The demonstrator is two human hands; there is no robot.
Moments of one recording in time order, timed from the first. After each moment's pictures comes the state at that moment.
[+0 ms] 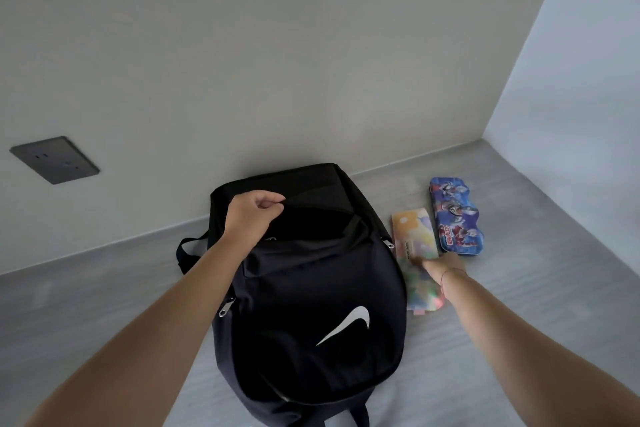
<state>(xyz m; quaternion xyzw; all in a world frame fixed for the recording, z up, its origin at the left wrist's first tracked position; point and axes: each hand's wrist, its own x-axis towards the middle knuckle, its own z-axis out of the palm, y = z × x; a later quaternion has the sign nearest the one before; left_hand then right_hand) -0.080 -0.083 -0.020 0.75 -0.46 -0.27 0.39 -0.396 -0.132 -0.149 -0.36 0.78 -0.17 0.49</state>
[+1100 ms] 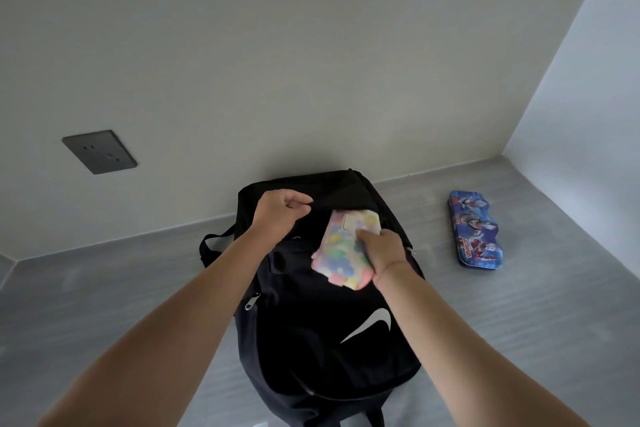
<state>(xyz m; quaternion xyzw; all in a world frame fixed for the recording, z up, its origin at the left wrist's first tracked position) -0.076 -0.076 -0.007 0.73 -0.48 -0.30 0.37 -0.253 -0.086 -0.044 -0.35 0.63 -0.34 0.61</state>
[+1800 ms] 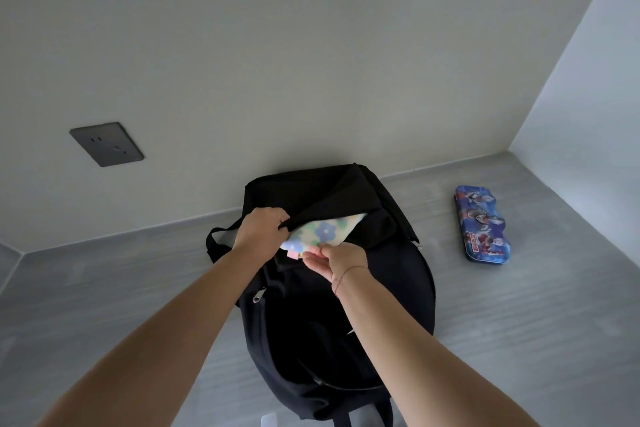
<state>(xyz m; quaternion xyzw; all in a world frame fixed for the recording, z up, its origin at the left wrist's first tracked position) -0.043 -0.044 -0.030 0.79 -0.58 -0.14 0.12 -0.195 -0.048 -0.043 -0.16 0.53 -0.30 0.78</state>
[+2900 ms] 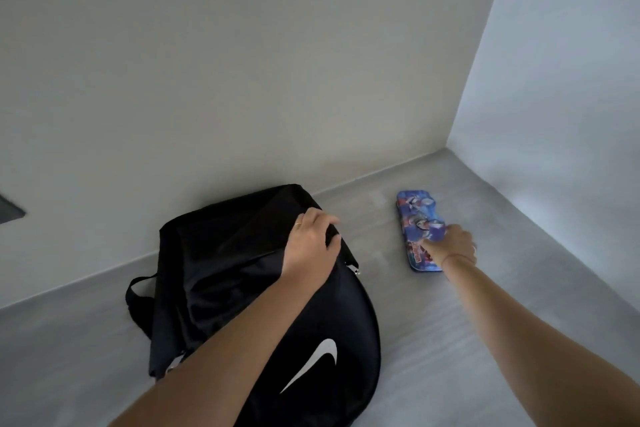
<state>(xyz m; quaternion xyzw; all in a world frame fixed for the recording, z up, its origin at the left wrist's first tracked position) -0.217 -0.120 -0.051 0.66 -0.69 -0.14 0.26 -0.457 -0.199 -0.129 -0.44 0.83 -0.15 0.30</state>
